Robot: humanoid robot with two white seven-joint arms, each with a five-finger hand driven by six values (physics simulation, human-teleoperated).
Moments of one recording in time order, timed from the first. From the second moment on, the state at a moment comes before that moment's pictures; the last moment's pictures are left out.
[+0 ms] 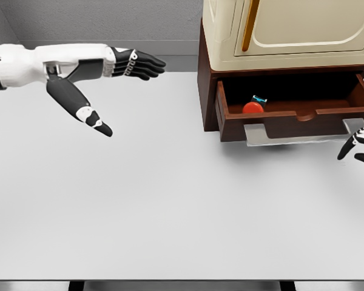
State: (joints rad) left arm -1.31 1.05 -1.28 -1.76 0.97 -0.10 -0.61; right arm 0.22 -1.11 -0.22 -1.73 -0.14 -0.61 0.61
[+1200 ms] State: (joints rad) left arm -1.29 1.01 -1.28 -1.76 0.93 -0.11 -0.61; right arm -0.21 -1.08 0.19 -1.57 -0.08 -0.61 0.61
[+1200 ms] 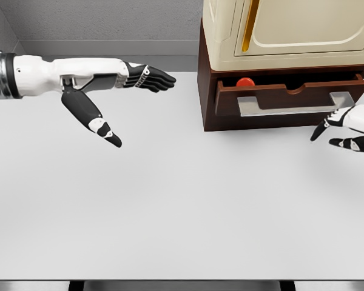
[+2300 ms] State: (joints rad) left arm -1.29 0.99 -1.29 -1.74 0.83 -0.10 -0.61; right arm -0.26 -1.07 0.39 -1.62 -0.05 -0.61 0.61
